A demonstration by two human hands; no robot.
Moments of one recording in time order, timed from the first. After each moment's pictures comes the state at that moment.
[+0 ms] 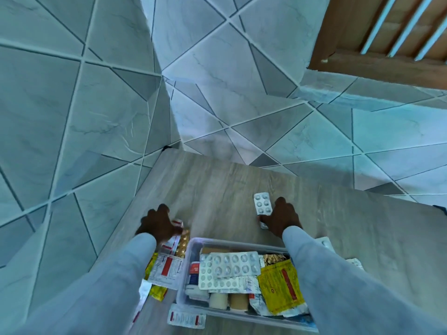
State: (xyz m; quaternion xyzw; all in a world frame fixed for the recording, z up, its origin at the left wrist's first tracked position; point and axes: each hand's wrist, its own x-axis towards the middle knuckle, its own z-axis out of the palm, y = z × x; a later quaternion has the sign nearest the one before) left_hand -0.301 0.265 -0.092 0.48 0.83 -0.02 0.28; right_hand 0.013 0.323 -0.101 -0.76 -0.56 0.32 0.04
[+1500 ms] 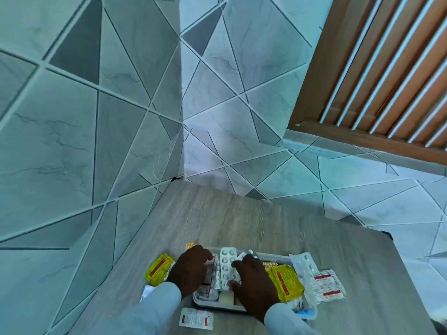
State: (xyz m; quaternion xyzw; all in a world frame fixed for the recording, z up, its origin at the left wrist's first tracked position) left_hand -0.254 0.149 -0.050 0.68 0.65 0.15 0.30; right_hand -0.058 0.138 -0.047 -0.60 -0.78 0.19 0.01
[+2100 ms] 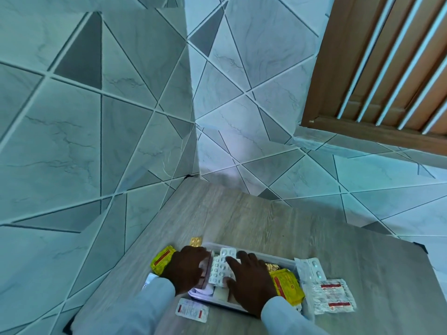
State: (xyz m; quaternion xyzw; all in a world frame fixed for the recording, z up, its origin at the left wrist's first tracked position) left_hand -0.231 0.132 -0.027 0.69 0.69 -0.01 0.21; right_hand -0.032 0.152 -0.043 -0.49 -0.86 0.13 -0.06
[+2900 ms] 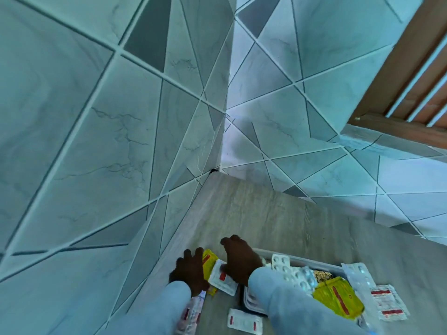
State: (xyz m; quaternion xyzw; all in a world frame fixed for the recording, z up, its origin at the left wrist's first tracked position) left_hand -0.365 0.146 -0.102 0.57 0.76 -0.05 0.31; right_hand -0.219 0.197 -0.042 -0.53 -0.80 0.26 -0.10
